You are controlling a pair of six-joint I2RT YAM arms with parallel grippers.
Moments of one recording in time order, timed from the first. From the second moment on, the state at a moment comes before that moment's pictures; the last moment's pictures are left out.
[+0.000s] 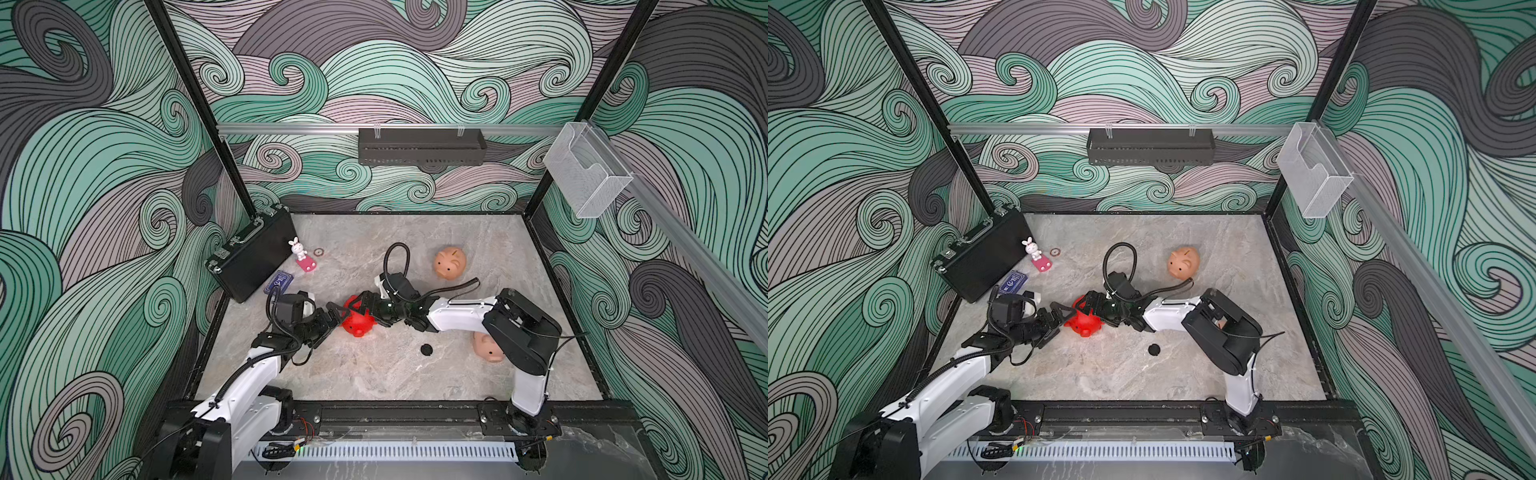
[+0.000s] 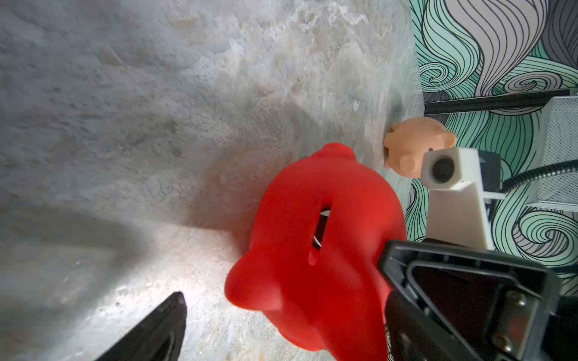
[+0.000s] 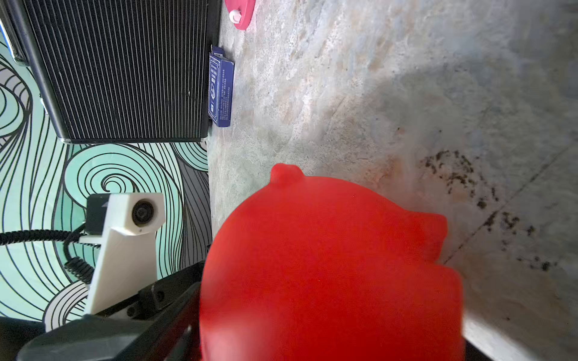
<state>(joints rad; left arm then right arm) -0.17 0.95 0.33 -0.16 0.50 -0.89 0.89 1.90 1.01 0.26 -0.33 1.11</state>
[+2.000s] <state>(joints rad) -0.16 1.12 0.31 0.06 0.65 -0.78 0.86 1.93 1.01 0.33 -0.39 1.12</state>
